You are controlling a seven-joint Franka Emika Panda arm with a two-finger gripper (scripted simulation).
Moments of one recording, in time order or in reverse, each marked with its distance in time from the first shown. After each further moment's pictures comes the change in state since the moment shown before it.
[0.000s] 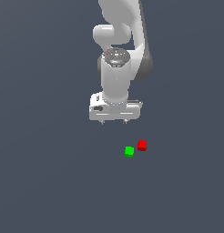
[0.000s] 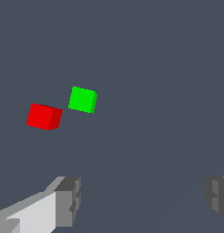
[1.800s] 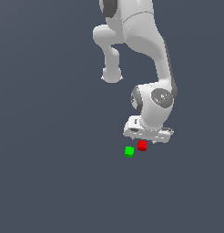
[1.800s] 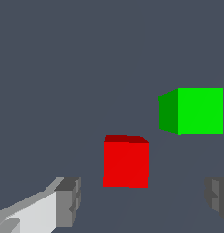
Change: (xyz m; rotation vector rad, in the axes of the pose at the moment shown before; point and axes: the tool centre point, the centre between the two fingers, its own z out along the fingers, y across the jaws) arm 0.041 -0.143 0.107 0.006 0.004 0.238
